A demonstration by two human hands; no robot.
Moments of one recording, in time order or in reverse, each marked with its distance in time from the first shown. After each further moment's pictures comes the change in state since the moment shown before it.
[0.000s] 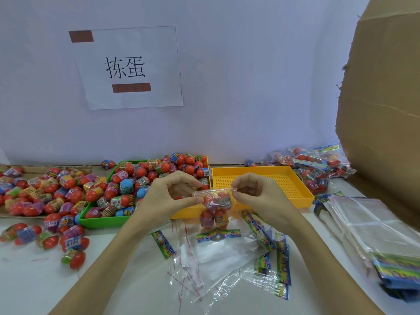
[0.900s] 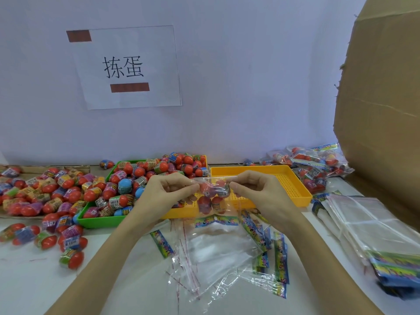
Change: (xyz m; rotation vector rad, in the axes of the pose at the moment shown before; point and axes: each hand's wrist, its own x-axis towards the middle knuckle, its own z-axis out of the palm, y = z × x) left_hand 0.002 0.008 0.000 -0.172 0.047 -0.155; right_hand -0.001 -0.004 0.000 0.100 0.035 -0.032
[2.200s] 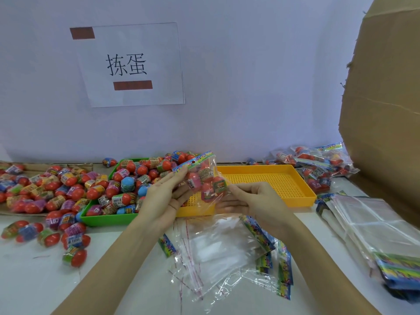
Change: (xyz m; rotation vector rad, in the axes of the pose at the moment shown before) left_hand 0.005 0.001 0.019 -0.711 0.299 -0.317; right_hand -0.003 -0.003 0.024 0.247 -0.090 0.245
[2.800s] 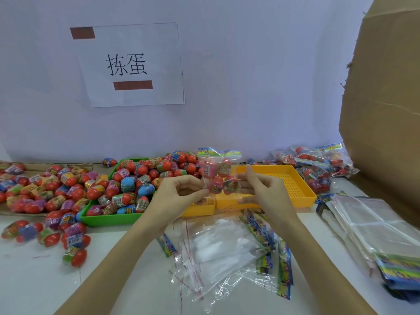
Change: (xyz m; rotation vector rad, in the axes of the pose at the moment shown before) left_hand -0.007 -0.001 -0.002 0.750 -0.209 0.239; right_hand 0.002 -0.004 -0.003 -0.081 0.343 -0.106
